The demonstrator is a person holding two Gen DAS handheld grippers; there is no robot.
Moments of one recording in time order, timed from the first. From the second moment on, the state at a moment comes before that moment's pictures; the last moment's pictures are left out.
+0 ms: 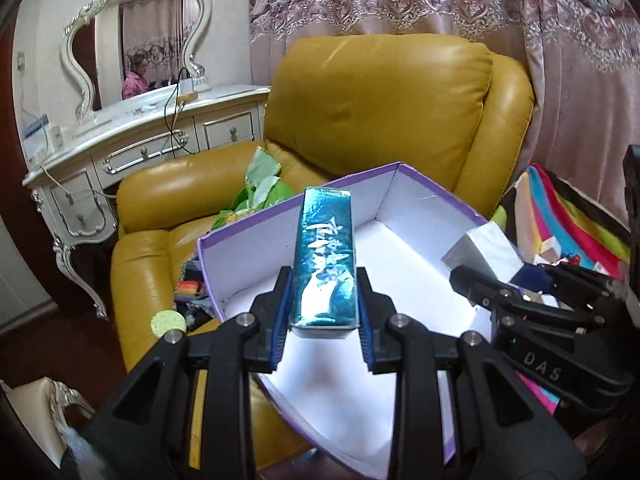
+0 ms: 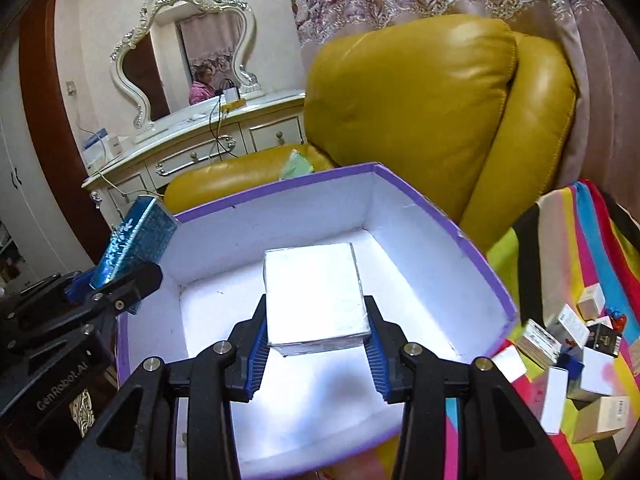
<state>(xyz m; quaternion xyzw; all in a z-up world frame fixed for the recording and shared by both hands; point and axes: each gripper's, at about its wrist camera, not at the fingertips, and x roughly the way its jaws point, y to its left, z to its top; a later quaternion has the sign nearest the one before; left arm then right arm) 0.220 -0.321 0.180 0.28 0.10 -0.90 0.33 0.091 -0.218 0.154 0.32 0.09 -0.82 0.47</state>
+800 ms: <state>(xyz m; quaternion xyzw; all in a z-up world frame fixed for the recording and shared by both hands) 0.103 -0.104 0.087 0.36 0.00 -0.93 0.06 0.033 0.127 0.019 0.45 -0.12 -0.87 0.16</state>
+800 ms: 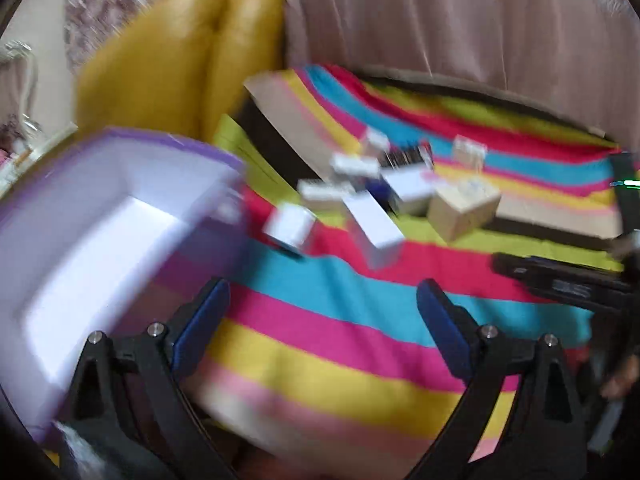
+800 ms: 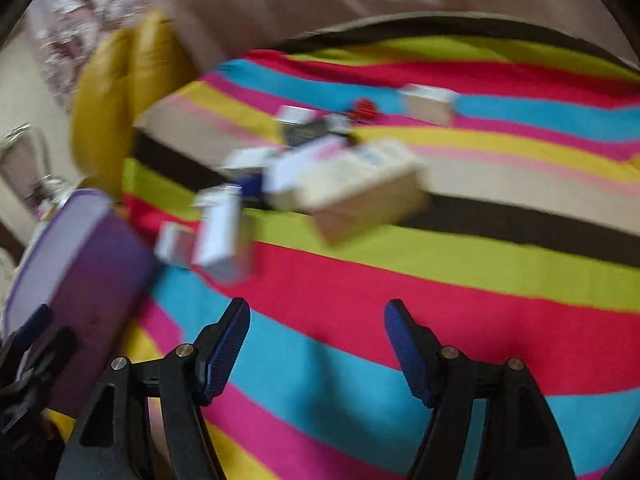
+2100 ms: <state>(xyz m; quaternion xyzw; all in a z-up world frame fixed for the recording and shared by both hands) 0.040 -0.126 0.008 0.41 0.06 -0.91 0.01 -0.086 0.088 0.007 0.50 -0.19 -0.84 -0.11</state>
